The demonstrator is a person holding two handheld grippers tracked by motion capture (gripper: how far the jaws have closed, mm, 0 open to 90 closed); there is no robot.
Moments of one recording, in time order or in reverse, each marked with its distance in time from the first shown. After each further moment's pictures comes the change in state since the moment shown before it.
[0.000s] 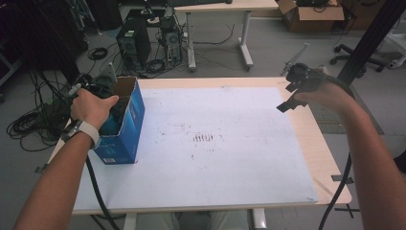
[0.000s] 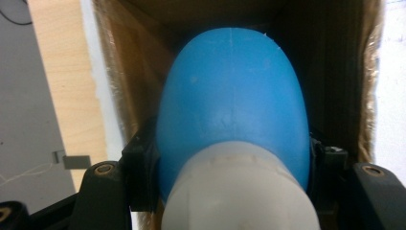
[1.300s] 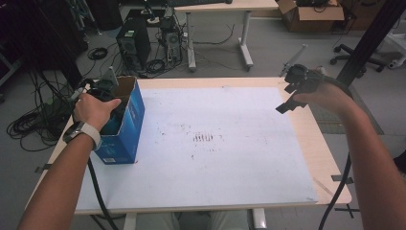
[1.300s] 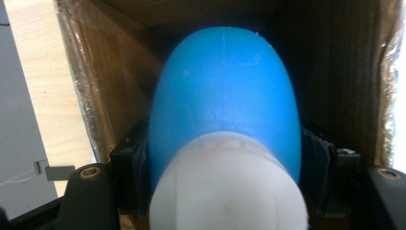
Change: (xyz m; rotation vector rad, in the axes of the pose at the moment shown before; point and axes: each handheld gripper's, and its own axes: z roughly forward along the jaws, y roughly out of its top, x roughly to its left) left arm 0.003 0.003 0.010 -0.013 -0.034 -0.008; right arm 0.003 0.002 0.003 0.007 0.015 -0.013
